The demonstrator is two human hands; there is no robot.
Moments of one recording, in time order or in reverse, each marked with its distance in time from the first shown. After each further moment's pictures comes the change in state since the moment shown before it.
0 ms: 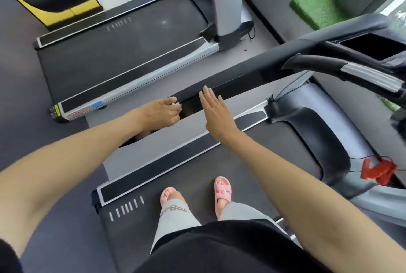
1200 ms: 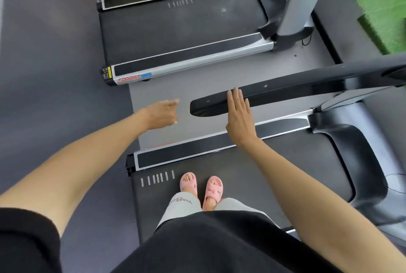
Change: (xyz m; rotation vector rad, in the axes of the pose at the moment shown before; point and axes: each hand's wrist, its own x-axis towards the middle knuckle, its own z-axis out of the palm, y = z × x) left_hand -0.273 0.097 0.079 0.125 -0.269 -0.017; right_hand 0.011 -0.219 0.082 -0.086 0.018 0.019
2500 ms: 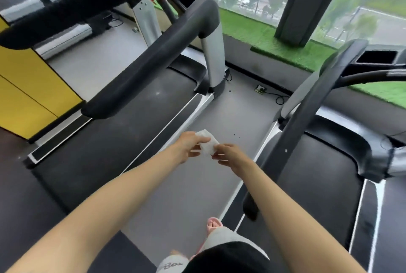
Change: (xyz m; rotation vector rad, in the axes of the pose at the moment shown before) left_hand 0.081 -0.270 0.094 -2.603 -0.073 -0.581; right_hand 0.220 -0.093 -0.066 1.570 0.190 0.963
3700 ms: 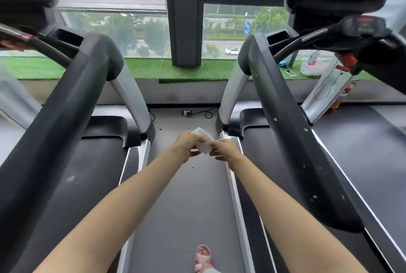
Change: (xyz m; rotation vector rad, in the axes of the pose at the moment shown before) left_hand 0.255 0.047 -0.004 0.260 -0.524 0.244; right_hand 0.204 -0.006 0.029 0.254 0.704 -0.210
